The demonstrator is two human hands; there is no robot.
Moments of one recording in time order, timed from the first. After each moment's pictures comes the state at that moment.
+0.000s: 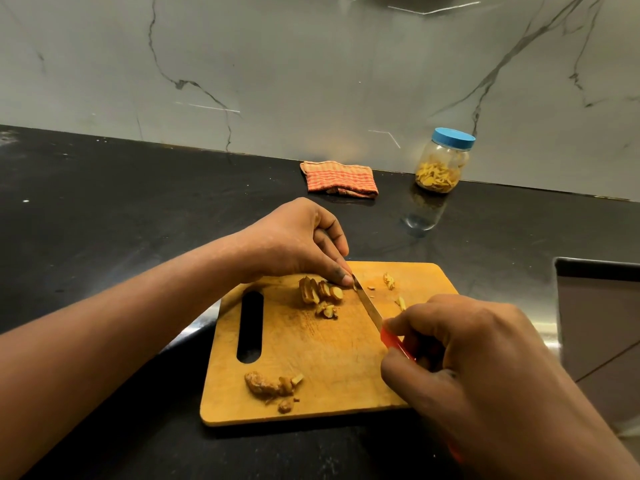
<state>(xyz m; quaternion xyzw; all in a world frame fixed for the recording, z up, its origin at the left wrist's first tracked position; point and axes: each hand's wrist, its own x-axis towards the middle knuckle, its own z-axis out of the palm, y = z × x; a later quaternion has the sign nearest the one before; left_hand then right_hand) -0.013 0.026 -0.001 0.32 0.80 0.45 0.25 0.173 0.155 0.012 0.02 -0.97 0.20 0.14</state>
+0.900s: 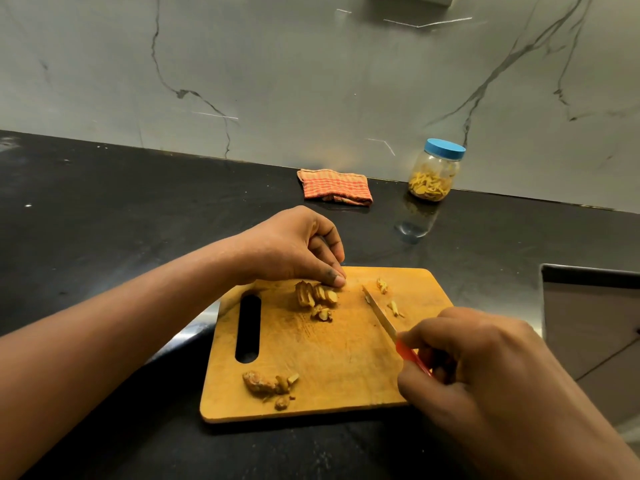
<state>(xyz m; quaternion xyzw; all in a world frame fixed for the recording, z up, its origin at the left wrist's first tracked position) -0.012 0.024 0.001 0.33 0.80 0.43 0.25 0.185 0.171 0.008 0.02 -0.98 0.12 0.13</state>
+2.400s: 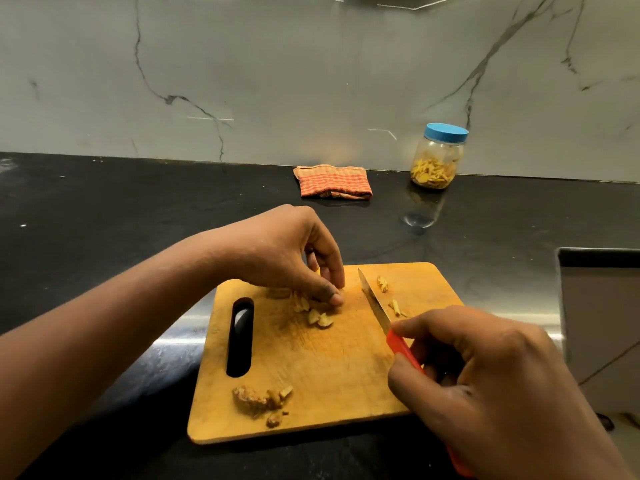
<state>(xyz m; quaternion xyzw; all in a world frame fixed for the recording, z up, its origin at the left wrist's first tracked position) -0.012 0.024 0.016 0.45 0.84 0.23 0.20 0.177 0.177 -0.019 0.01 -0.94 0.22 0.25</state>
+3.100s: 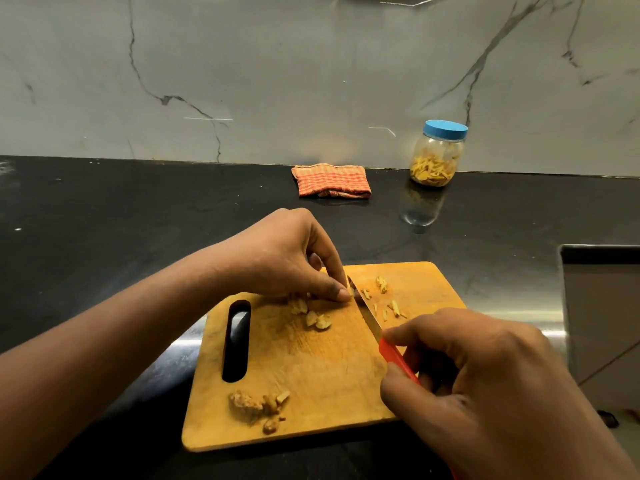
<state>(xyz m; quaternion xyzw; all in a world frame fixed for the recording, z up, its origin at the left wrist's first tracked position) -0.007 0.030 0.009 0.41 0.85 0.29 0.18 0.174 0.172 -0.014 0.05 -0.95 0.22 0.23</state>
